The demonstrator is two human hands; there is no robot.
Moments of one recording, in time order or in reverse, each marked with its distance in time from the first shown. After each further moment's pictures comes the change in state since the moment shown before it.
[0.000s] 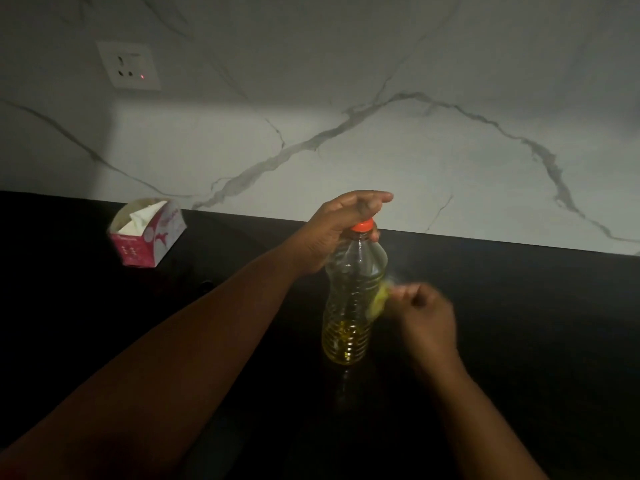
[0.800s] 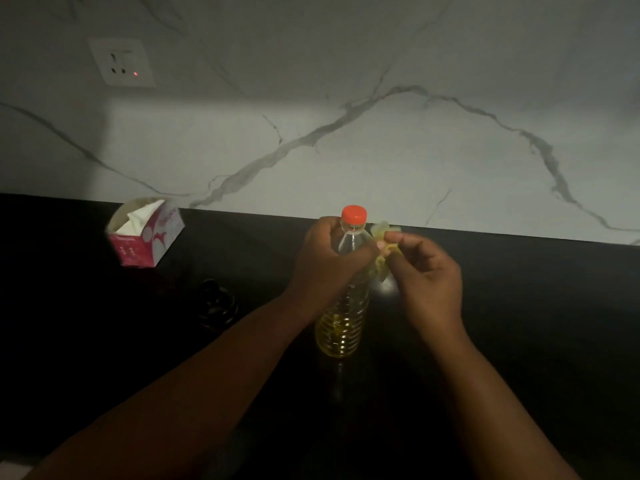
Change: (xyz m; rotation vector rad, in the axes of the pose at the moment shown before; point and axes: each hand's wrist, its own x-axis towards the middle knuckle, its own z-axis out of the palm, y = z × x) left_hand -0.044 -0.027 0.024 0.367 0.478 -0.080; right_hand 0.001 -0.046 0.011 0.200 -0.015 -0.297
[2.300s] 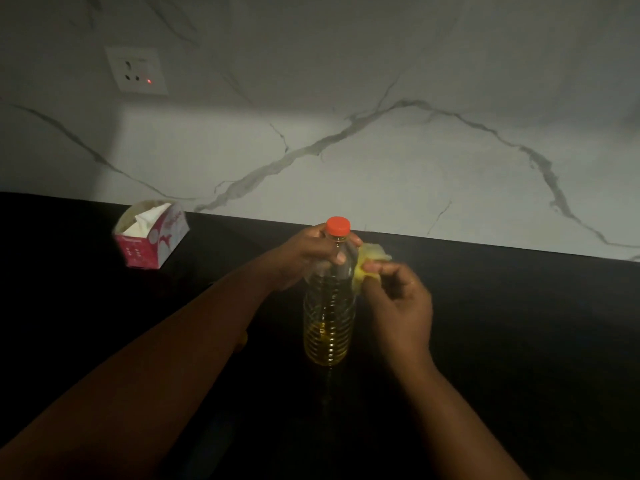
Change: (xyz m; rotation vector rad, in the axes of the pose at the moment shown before) left_hand 0.040 -0.005 -0.050 -0.248 -0.609 -0.045; right_hand -0.029 0.008 0.027 -0.035 0.007 0.044
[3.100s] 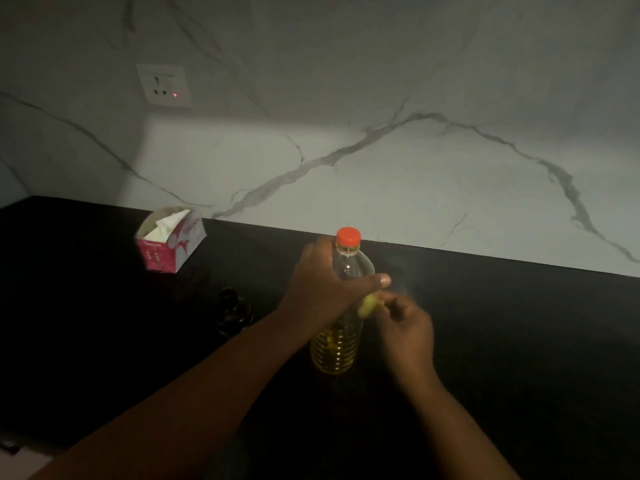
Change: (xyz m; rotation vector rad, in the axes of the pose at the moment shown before) left_hand -0.033 0.006 0.057 0.525 0.648 -0.037; right_hand 0.005 0.034 -0.008 -0.162 -0.061 0.081
